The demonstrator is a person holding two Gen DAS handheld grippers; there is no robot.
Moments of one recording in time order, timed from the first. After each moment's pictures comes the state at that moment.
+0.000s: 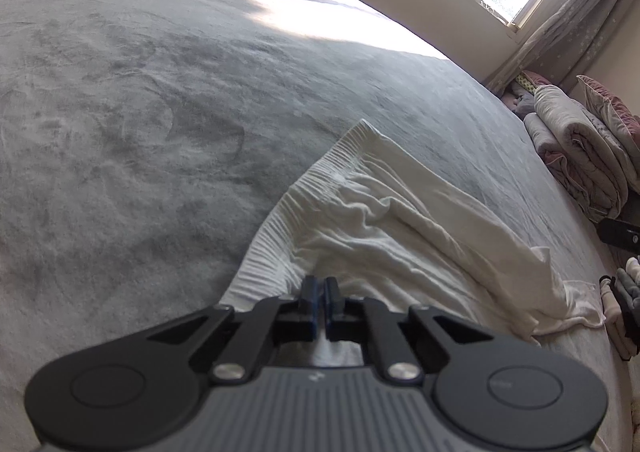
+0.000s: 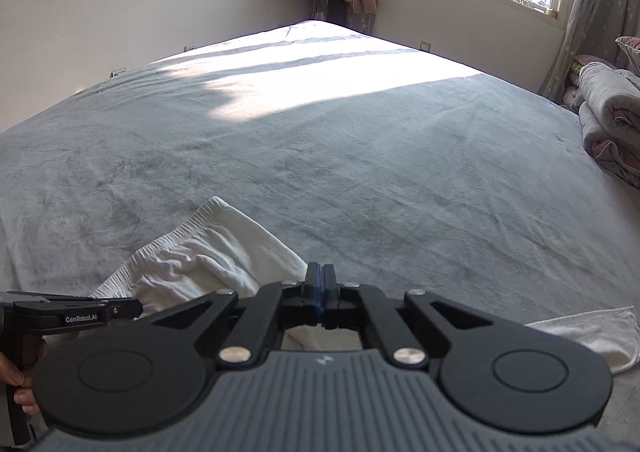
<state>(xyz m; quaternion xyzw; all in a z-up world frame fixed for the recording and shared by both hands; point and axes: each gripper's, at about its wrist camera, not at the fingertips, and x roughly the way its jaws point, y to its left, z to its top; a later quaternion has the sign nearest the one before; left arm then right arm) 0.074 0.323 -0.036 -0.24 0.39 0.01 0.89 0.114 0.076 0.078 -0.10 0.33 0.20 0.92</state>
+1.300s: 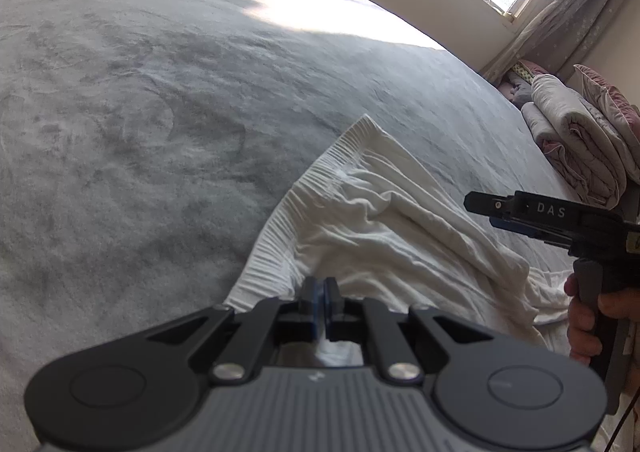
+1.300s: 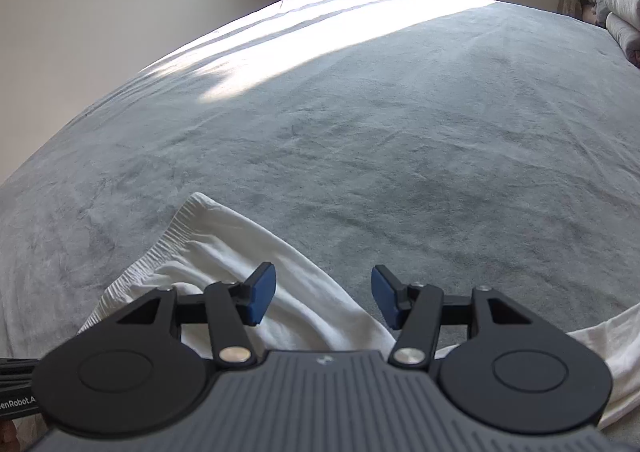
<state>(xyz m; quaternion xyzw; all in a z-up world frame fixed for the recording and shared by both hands) 0.073 0.325 -0.033 -0.22 0.40 0.00 0.89 0.207 0.097 -0.006 0.01 0.39 0.22 0.89</state>
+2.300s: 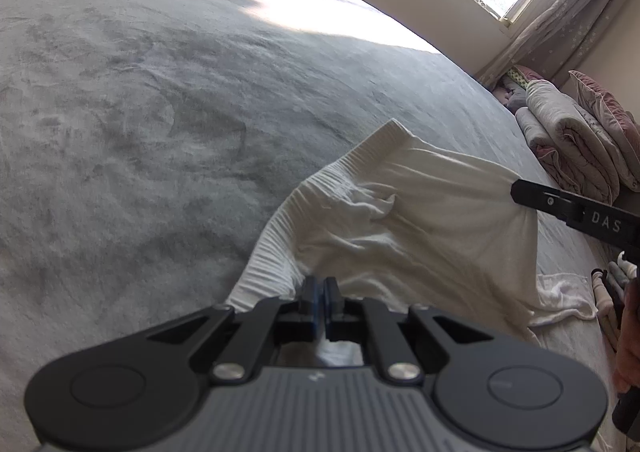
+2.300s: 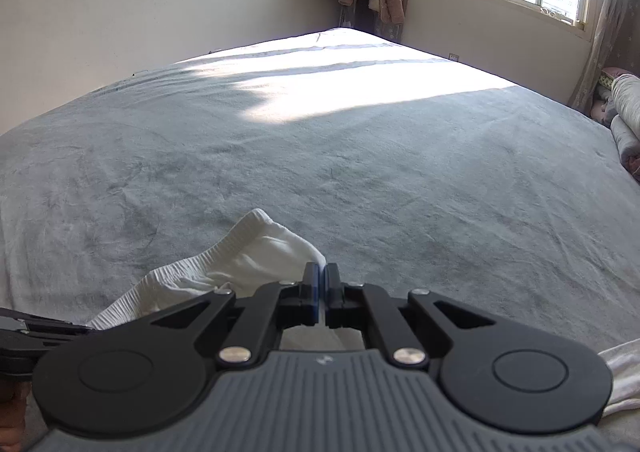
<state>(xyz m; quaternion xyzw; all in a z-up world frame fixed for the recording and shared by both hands) 0.071 0.333 -0.038 -0.24 0.39 -0.01 0.89 0.136 0.121 0.047 -0.10 0.31 0.23 0.92</state>
